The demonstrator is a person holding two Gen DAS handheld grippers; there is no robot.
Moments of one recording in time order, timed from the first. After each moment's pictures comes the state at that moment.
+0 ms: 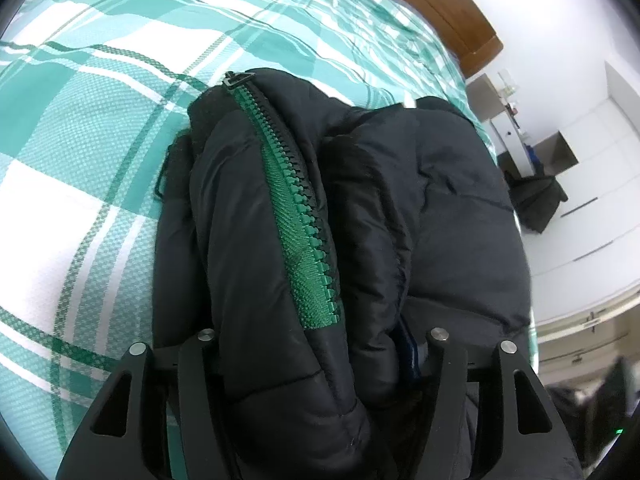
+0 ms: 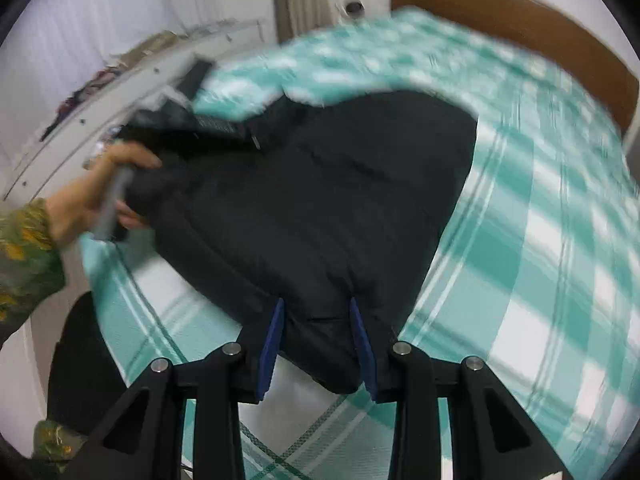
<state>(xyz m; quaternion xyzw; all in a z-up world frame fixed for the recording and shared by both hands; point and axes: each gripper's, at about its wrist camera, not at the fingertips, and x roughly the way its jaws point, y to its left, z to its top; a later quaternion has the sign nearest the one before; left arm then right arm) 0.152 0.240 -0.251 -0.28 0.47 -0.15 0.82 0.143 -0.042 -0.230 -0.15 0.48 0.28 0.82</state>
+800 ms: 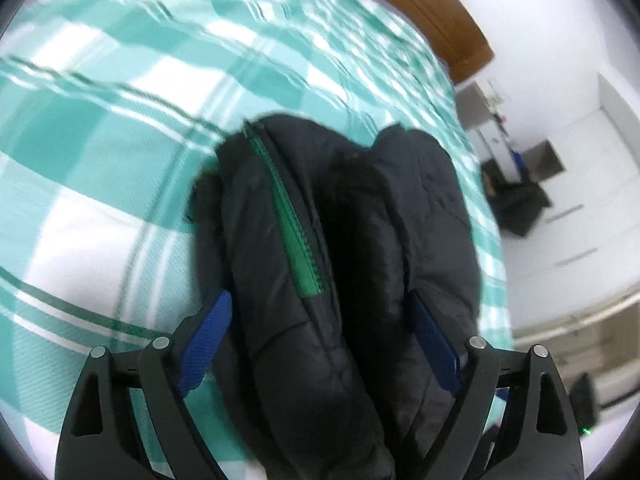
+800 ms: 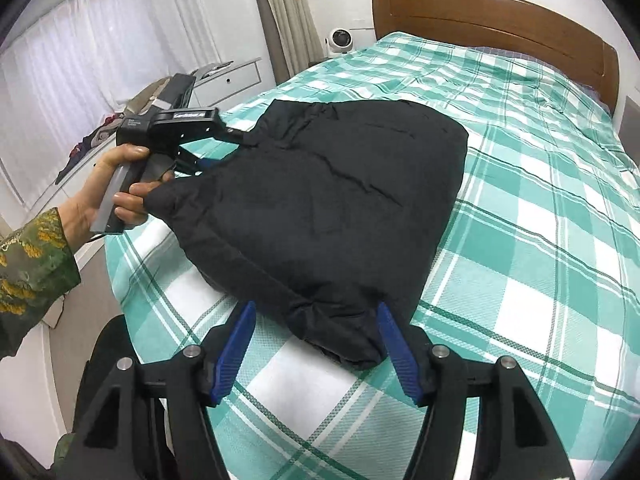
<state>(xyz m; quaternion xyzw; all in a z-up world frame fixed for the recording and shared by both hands) 0.143 0.277 -0.208 -0.31 0.47 -0.18 0.80 0.090 -0.089 -0.188 -0.08 0.40 0.30 0.86</state>
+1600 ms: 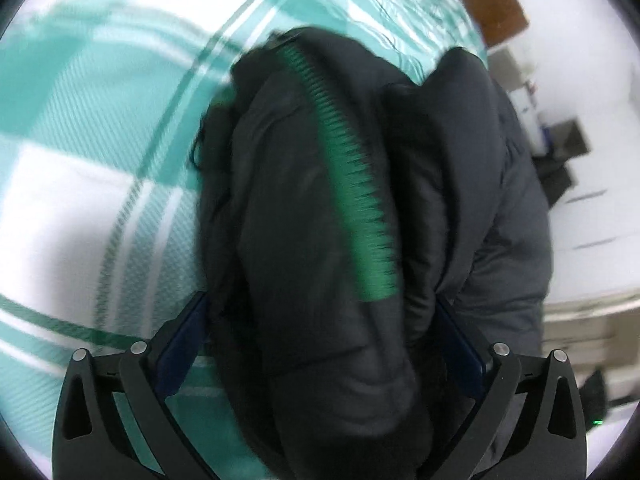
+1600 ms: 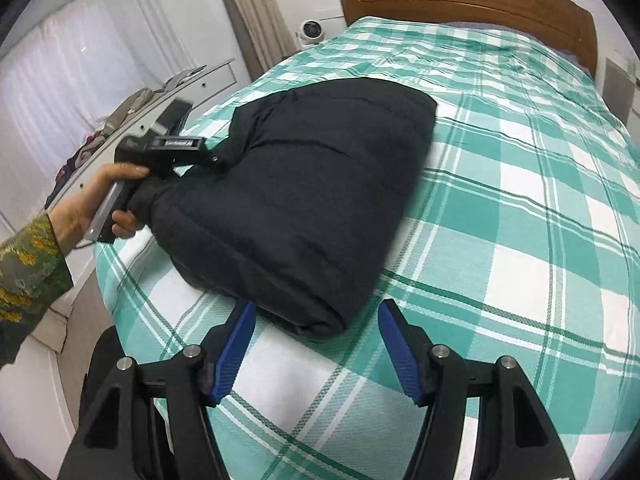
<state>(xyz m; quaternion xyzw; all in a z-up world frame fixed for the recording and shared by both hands) 0.182 0.271 -0.271 -0.31 0.55 -0.17 0.76 0.103 -0.115 -0.201 -0.03 0.43 0.27 0.86</state>
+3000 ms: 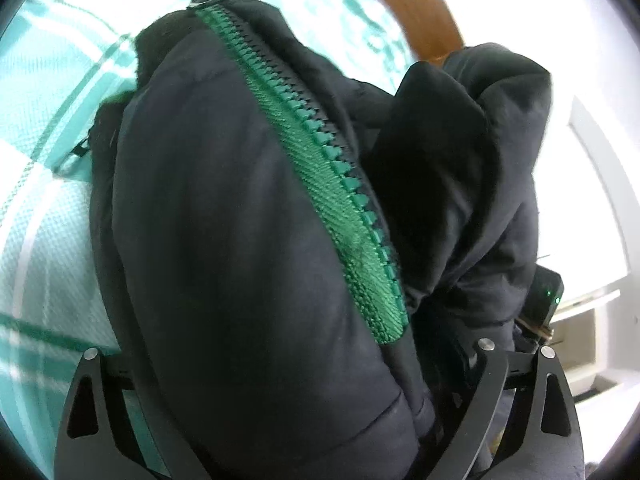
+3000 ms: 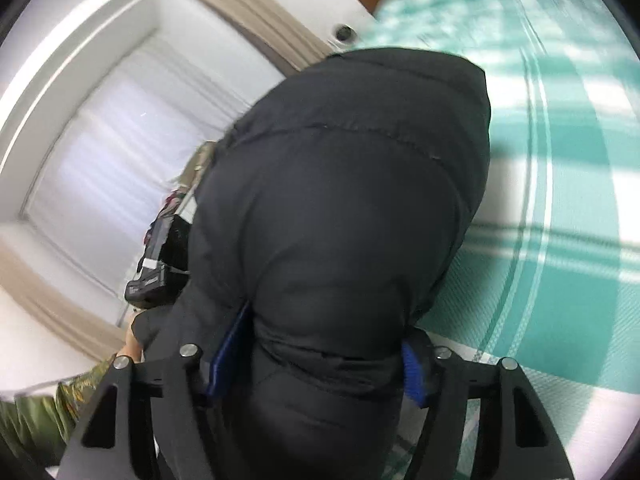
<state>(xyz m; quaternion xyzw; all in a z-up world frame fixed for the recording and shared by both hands) 0.199 0.227 -0.287 -0.37 0.45 -0.24 0.77 0.272 -0.079 -0.219 0.12 0.40 0.44 0.79</state>
